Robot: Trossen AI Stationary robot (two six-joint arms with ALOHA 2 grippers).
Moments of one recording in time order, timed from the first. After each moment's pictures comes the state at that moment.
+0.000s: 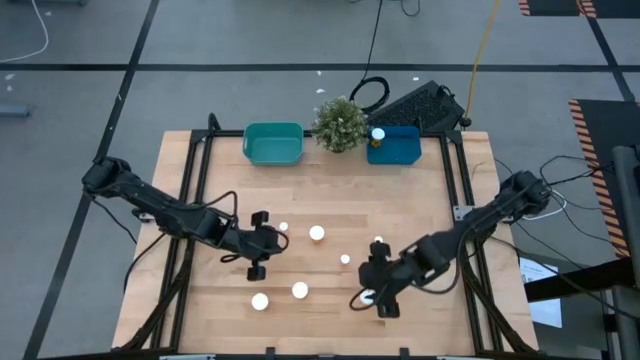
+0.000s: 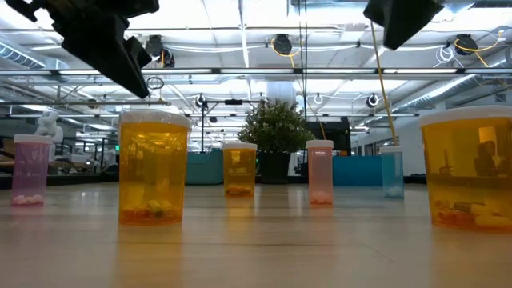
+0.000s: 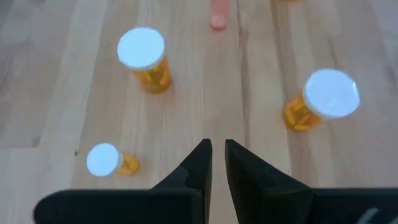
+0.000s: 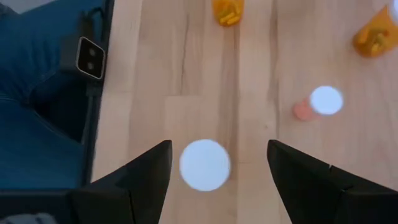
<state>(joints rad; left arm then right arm) -0.39 1.29 0.81 -0.41 -0.23 -0.31 0.55 1.59 1.24 -0.68 0.10 0.53</state>
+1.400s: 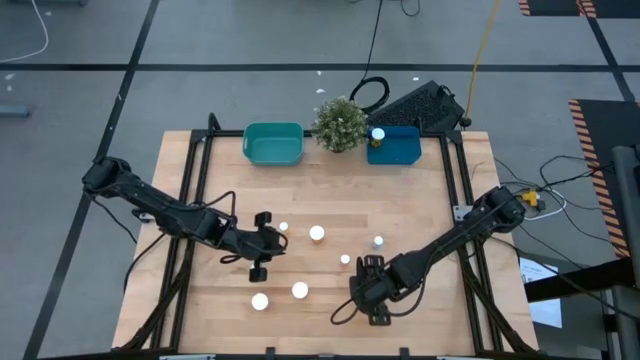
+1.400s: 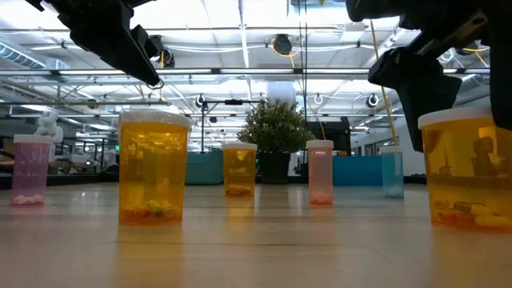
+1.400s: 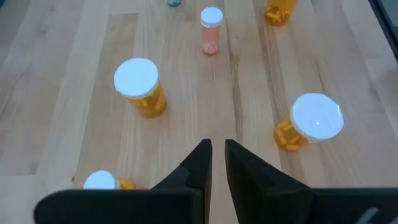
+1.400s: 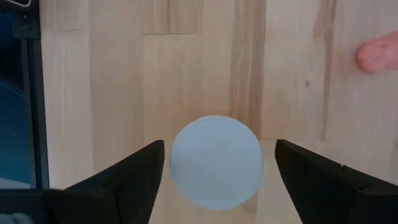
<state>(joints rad) -0.39 1.29 0.81 -0.34 -0.24 -0.26 0.54 1.83 1.27 -0.71 0.00 0.55</state>
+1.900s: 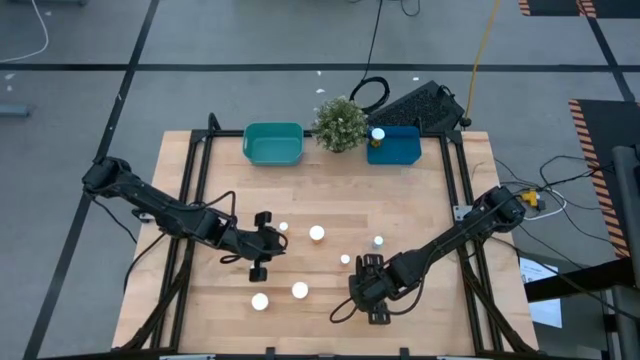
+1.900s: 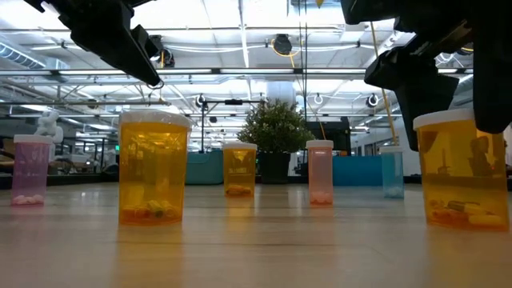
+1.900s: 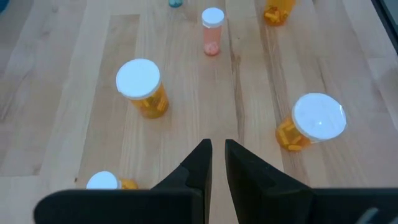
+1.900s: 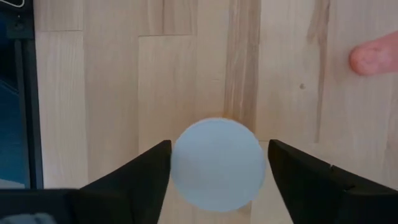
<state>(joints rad) -0.39 1.29 0.81 -0.34 -0.25 -0.26 0.54 1.83 1.27 -0.71 0.00 0.54</state>
